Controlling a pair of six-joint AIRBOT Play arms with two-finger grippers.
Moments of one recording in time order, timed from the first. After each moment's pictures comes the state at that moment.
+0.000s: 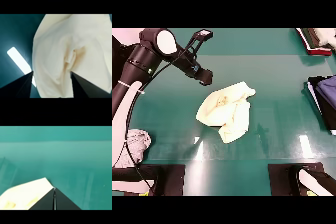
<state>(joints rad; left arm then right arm) -0.48 -1.54 1.78 1.35 -1.33 -1.42 -0.22 -1.02 1.67 -1.07 1.34 1.47</state>
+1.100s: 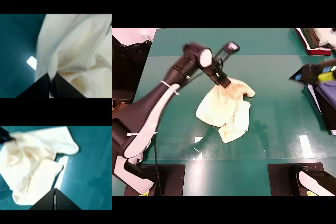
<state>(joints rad) -0.60 -1.75 1.93 1.51 -1.22 -1.38 -0.07 -1.05 1.35 -1.04 1.43 1.45</state>
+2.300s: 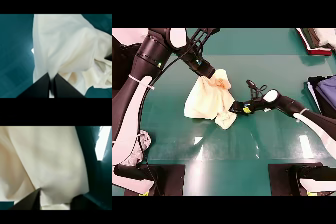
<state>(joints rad) -0.54 -1.63 2.01 1.57 -1.47 -1.45 0.45 -1.51 0.99 -0.68 0.74 1.43</state>
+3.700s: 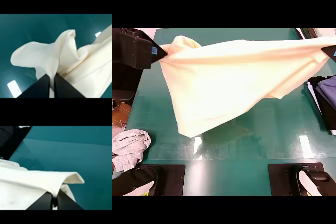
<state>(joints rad) -0.54 -1.11 1.99 1.48 -1.58 -1.68 -0.14 -0.76 1.48 -0.89 1.33 1.46</state>
